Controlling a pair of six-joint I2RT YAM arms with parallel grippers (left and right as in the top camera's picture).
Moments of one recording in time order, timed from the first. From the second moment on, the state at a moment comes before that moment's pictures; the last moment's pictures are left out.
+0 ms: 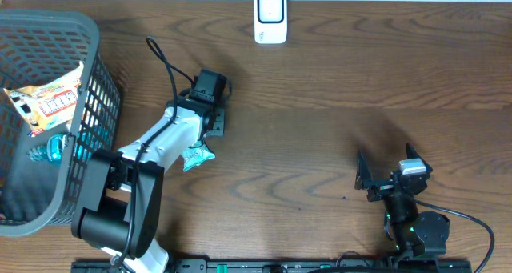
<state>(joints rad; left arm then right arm) -0.33 1.79 1.05 -0.52 -0.20 -0.25 0.01 0.01 0.01 -0.06 -0.14 -0.01</state>
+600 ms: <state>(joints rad) -0.42 1.79 1.05 -0.66 -0.15 -0.52 0.01 0.01 0.01 -0.06 -0.14 -0.01</state>
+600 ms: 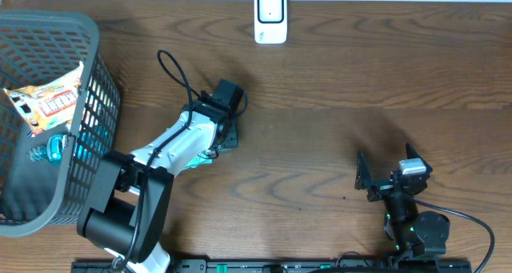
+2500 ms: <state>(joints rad) 0.54 1.42 1.57 -1.14 -0.27 -0.83 0.01 0.01 0.01 -0.06 -0.14 -0.01</state>
